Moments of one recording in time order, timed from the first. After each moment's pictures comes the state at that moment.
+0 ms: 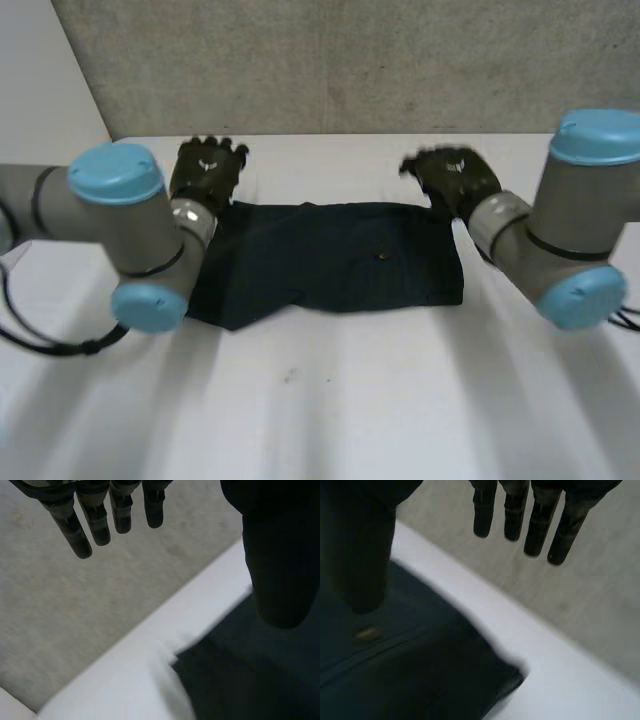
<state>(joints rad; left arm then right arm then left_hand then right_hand) 4.25 -2.26 -1.17 3.36 -1.66 3.51 1.97 -0.97 1.17 -0.01 1.38 2.89 0.19 0.20 0.22 0.21 0.05 0.27 0.32 0.31 0.31 0.14</state>
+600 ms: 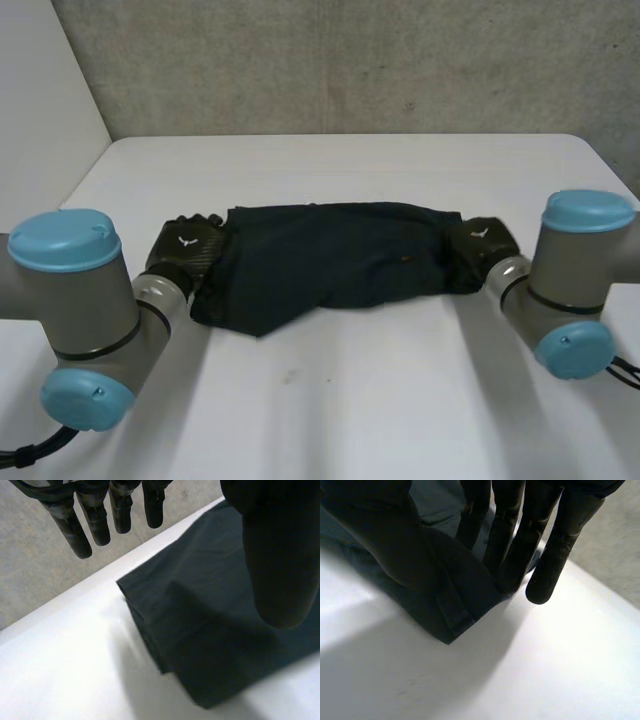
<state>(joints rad) 4.29 -2.01 -1.65 3.38 -1.60 3.40 1.89 -0.89 1.37 -0.15 1.48 2.78 0.19 0.20 0.22 0.21 0.05 0.82 1.14 1.18 1.19 0.91</state>
